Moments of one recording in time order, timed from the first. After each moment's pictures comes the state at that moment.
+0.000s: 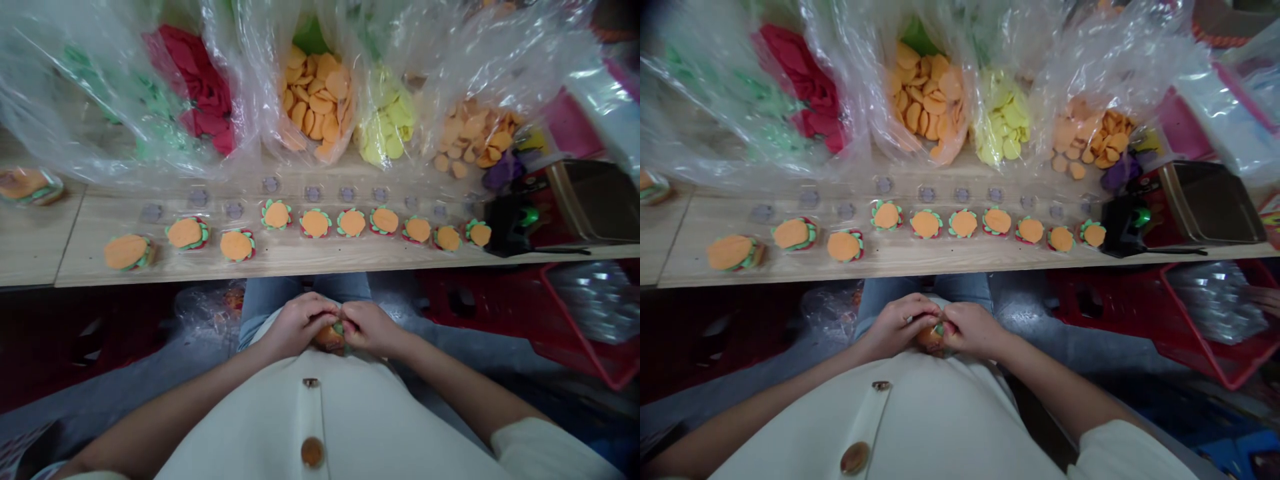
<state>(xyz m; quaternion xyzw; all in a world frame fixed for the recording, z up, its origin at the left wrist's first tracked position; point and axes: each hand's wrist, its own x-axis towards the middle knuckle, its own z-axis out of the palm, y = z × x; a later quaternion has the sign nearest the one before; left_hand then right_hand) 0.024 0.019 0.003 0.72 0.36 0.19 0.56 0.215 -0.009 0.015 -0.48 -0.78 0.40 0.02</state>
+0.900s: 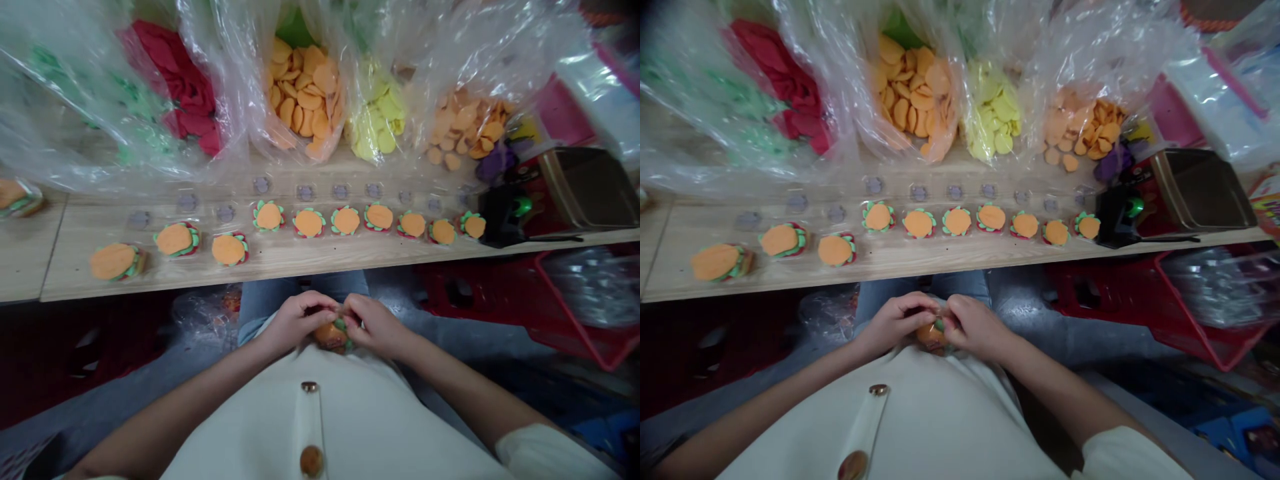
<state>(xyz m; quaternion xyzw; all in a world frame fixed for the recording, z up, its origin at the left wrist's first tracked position) 0.029 0.027 0.003 0.61 0.37 0.18 0.68 0.219 -0.013 0.025 -0.54 -0.73 0.42 0.07</state>
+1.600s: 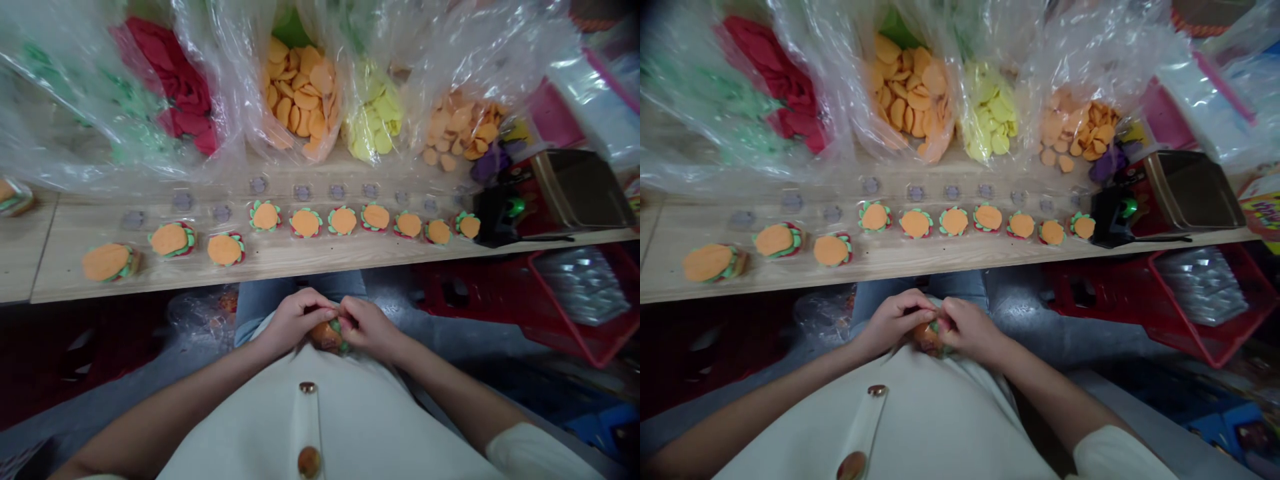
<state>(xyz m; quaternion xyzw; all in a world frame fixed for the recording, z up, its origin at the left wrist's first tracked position) 0.035 0.027 0.008 0.59 0.40 0.19 0.67 0.213 -0.015 0.024 -0.57 -0.69 0.44 0.10</state>
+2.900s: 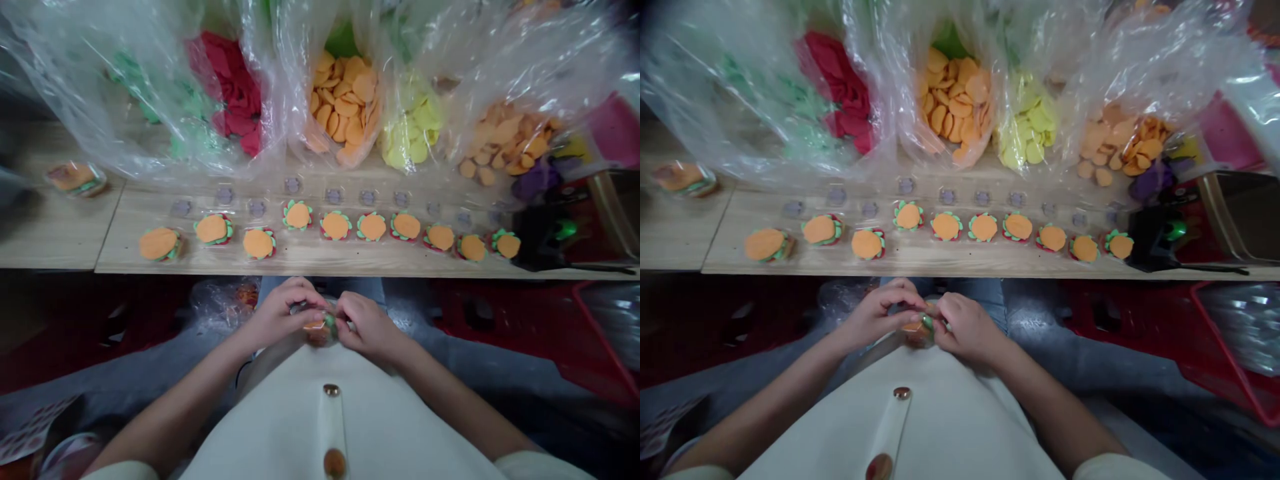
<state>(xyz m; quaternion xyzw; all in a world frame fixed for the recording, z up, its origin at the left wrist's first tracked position) -0.028 0.041 0.023 0.67 0.39 0.22 0.60 0.176 0.005 0.024 -0.46 -0.77 0.41 0.16</state>
